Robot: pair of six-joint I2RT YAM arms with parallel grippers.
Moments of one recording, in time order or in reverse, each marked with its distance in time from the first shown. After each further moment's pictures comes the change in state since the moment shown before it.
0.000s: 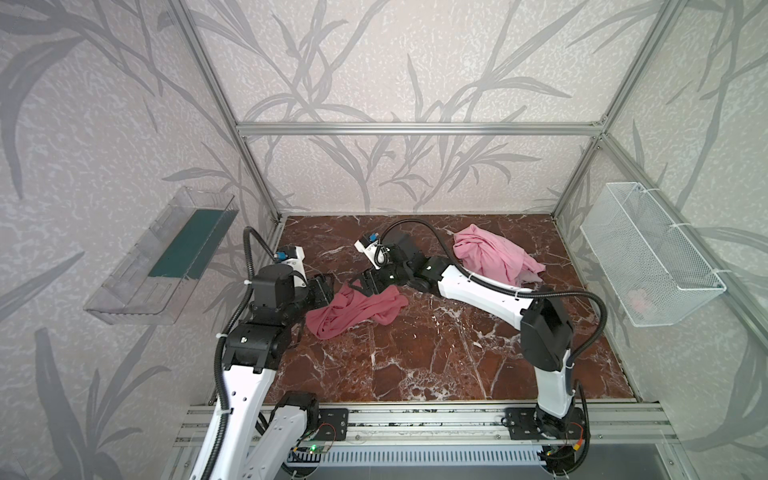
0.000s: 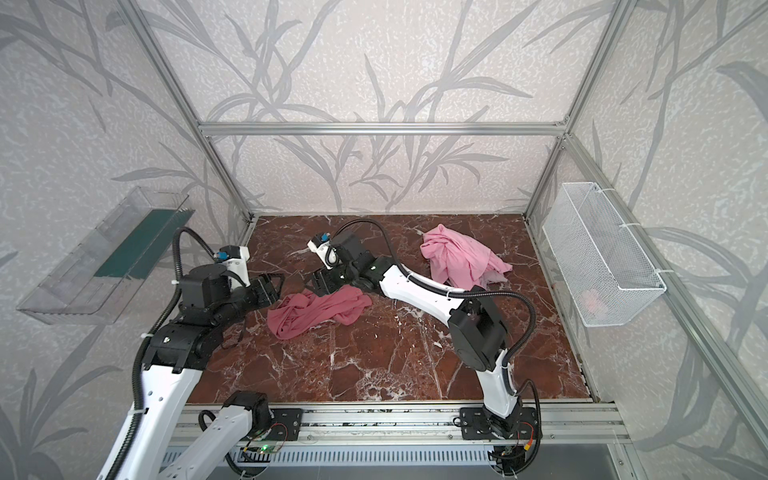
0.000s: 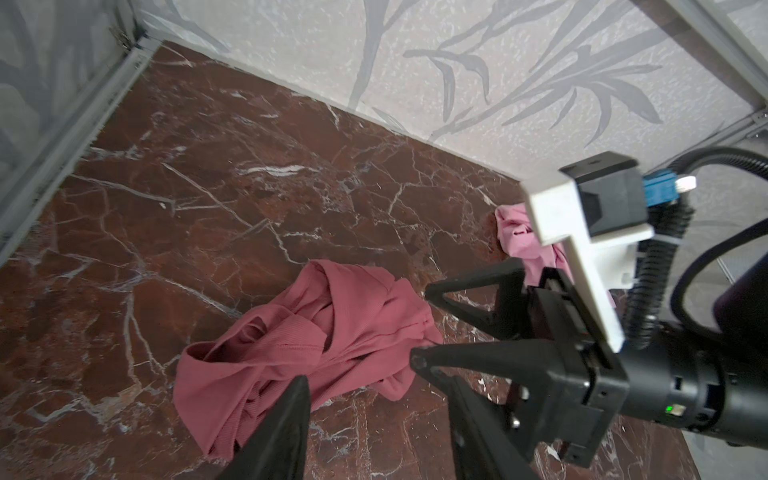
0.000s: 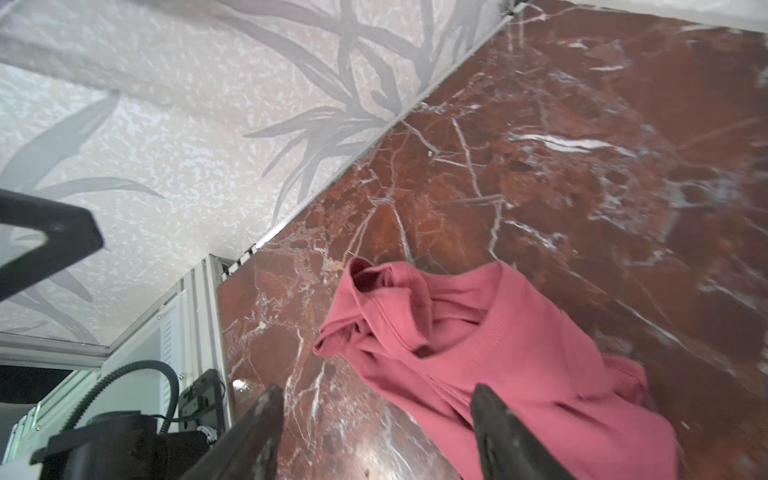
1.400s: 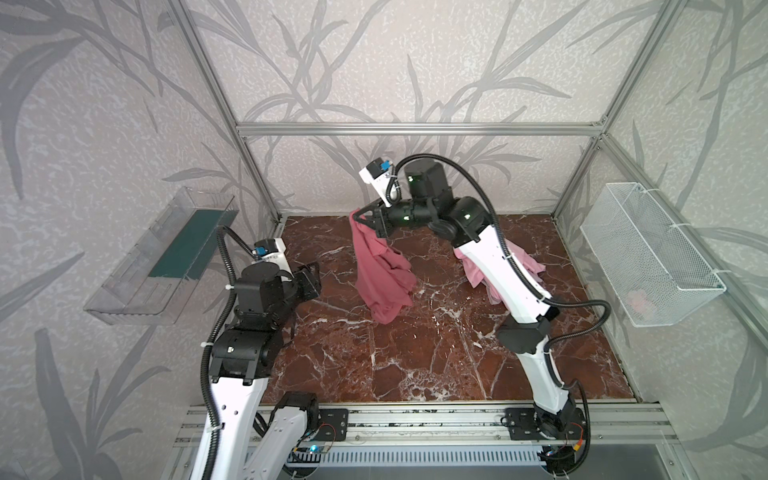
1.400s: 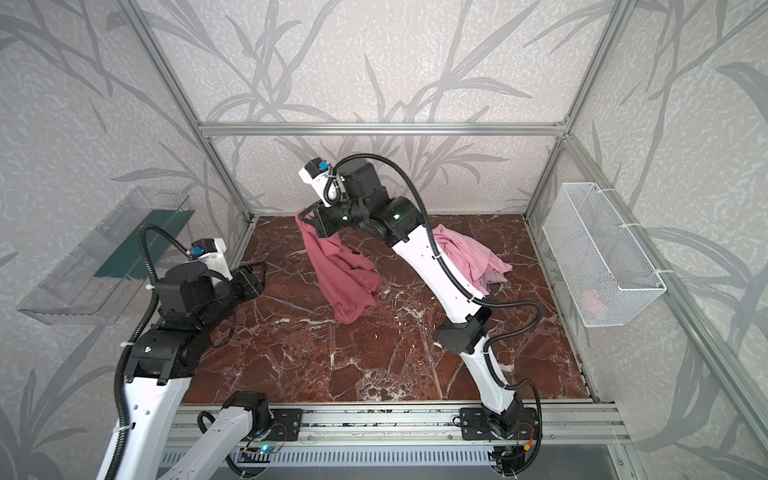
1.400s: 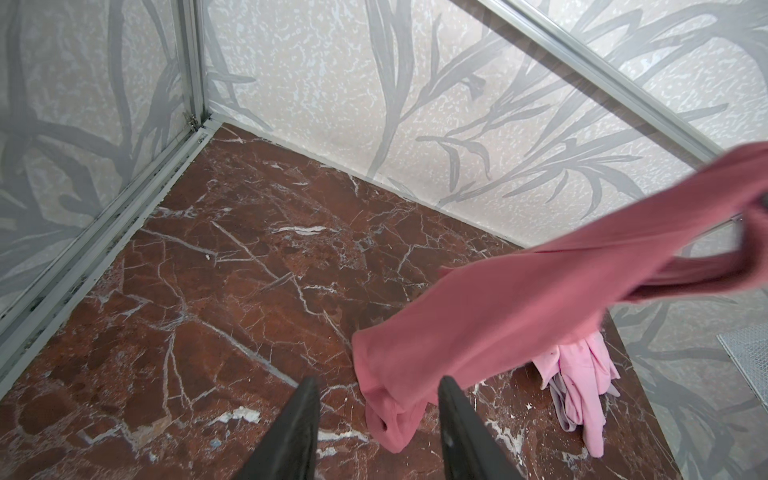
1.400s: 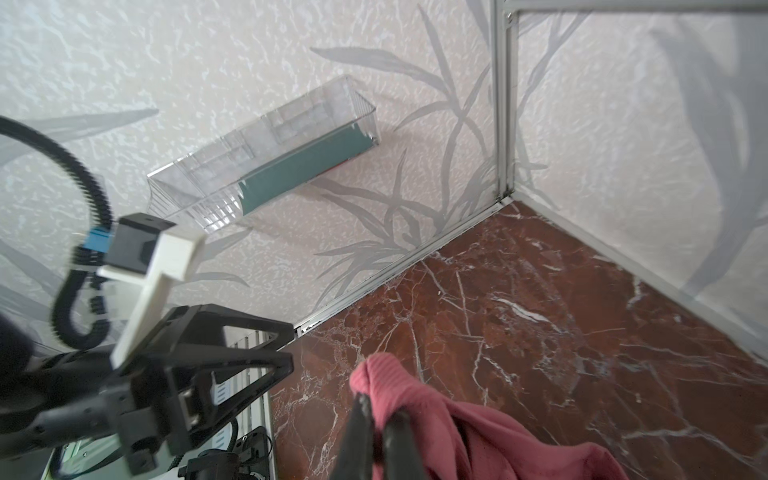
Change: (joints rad) left arm 0.064 -0.064 0.133 -0.046 -0.120 -0.034; right arm -0.023 0.347 1.189 -0.649 -0.092 -0.085
